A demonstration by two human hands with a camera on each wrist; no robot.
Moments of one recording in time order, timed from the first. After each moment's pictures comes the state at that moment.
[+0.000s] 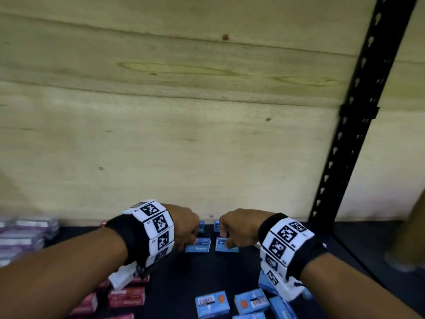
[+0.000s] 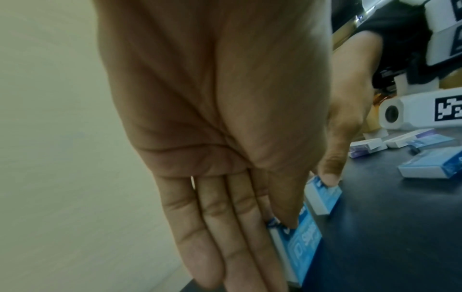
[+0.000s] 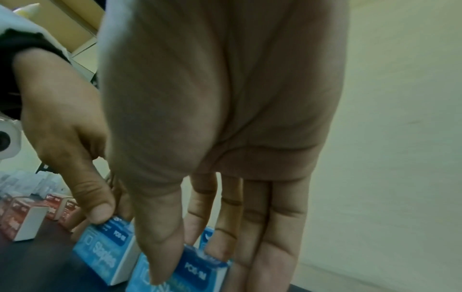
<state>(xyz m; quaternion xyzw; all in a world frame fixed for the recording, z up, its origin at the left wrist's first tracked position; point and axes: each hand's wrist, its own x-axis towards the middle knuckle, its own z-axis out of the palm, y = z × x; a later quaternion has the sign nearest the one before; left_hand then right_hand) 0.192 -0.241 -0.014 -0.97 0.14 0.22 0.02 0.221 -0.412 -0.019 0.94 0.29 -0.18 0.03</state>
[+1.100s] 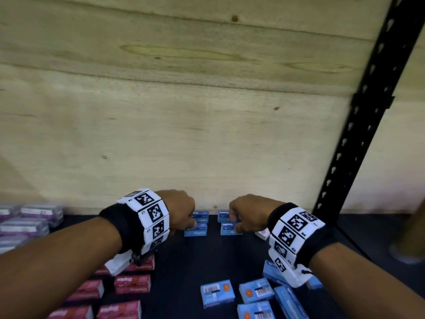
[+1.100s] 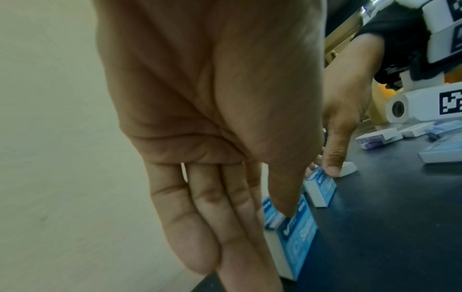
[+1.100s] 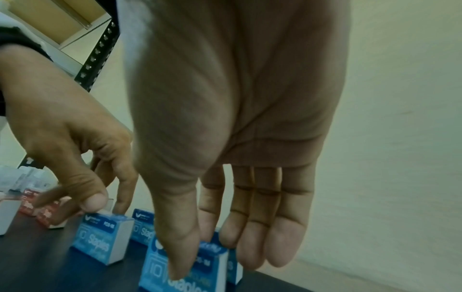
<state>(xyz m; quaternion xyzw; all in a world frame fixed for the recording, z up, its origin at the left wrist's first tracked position) 0.193 -0.223 -0.015 -0.98 0.10 0.15 0.09 0.230 -0.418 -0.019 0.95 0.27 -0.14 0.02</state>
